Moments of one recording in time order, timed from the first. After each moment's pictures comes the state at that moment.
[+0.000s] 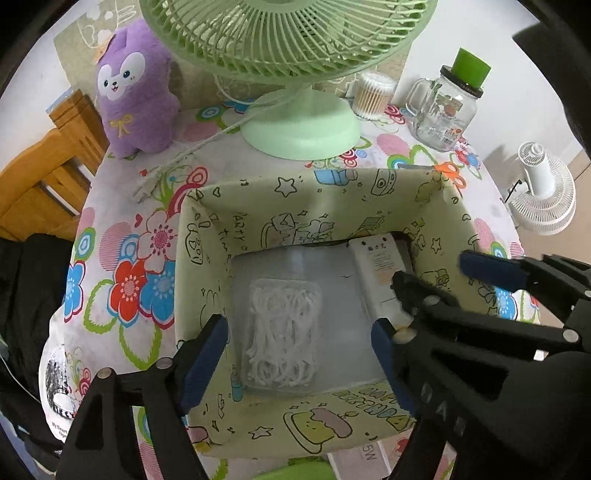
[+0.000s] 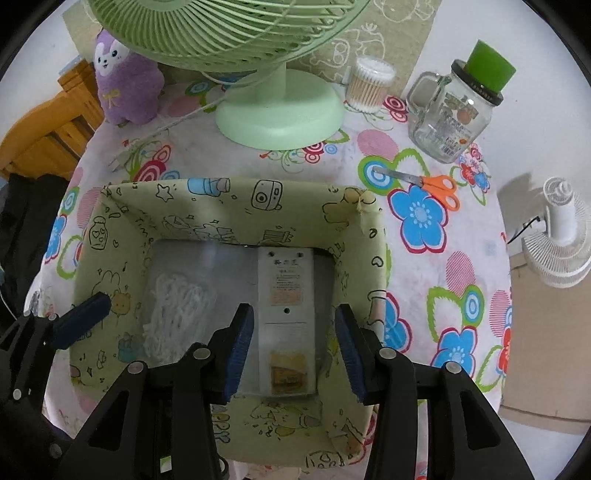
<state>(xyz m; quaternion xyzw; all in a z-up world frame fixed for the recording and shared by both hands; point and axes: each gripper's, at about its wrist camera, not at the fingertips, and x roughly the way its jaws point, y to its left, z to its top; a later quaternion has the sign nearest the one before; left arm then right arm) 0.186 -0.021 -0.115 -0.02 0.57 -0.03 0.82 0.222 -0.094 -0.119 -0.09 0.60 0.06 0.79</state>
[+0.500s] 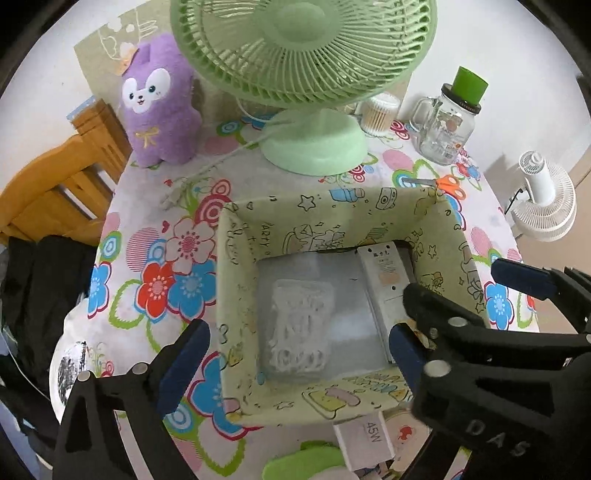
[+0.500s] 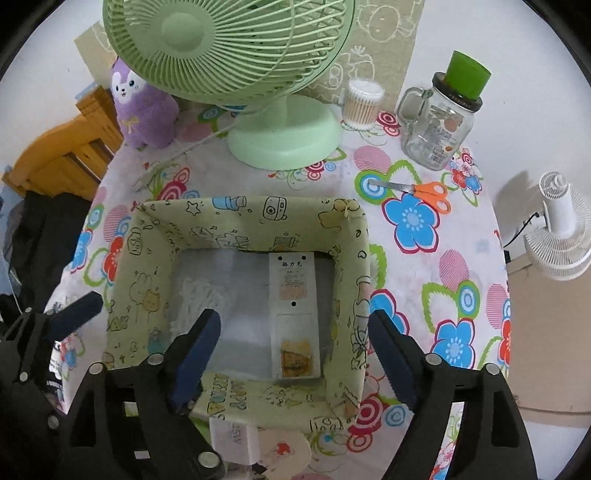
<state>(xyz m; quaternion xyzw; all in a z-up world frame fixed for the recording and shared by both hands) 0.169 -0.010 -0.089 -0.01 0.55 -0.01 0.83 0.203 -0.107 -0.088 -0.04 0.58 0.08 0.81</state>
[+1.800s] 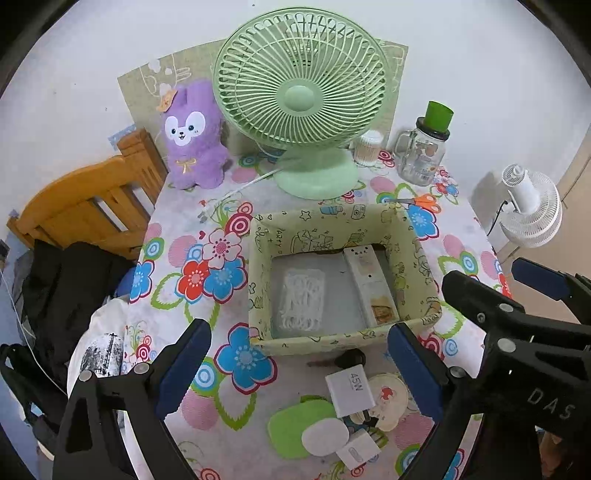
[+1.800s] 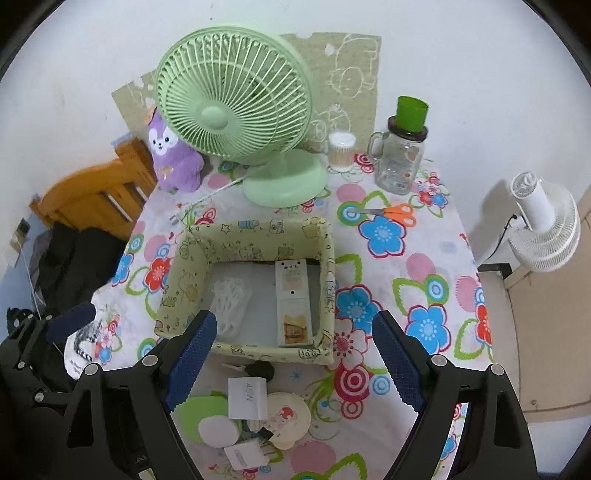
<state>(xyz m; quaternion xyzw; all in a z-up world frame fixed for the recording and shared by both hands) 0.097 -0.021 -0.022 0.00 0.50 0.01 0.86 0.123 -0.143 -0.014 0.00 0.49 0.09 0.87</state>
